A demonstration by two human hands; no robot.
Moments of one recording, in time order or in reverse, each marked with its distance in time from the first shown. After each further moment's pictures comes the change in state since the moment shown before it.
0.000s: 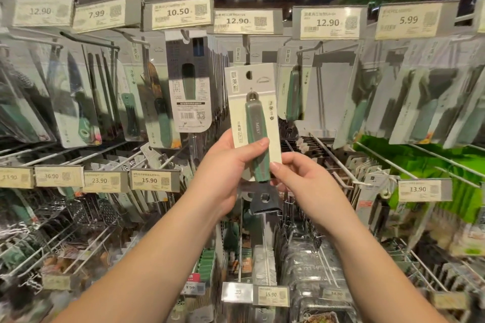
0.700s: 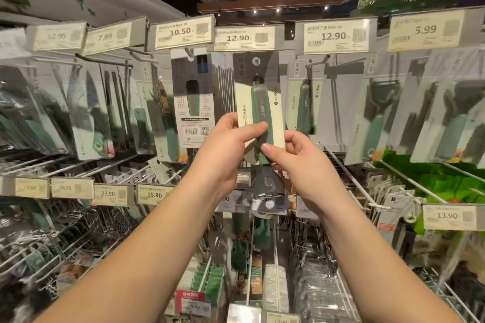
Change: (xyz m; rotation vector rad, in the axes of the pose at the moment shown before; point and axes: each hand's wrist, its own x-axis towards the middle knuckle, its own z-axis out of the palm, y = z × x) left_hand 0.040 0.028 0.007 0.076 0.129 0.083; right_hand 0.061 -0.018 0.001 0.136 0.010 -0.097
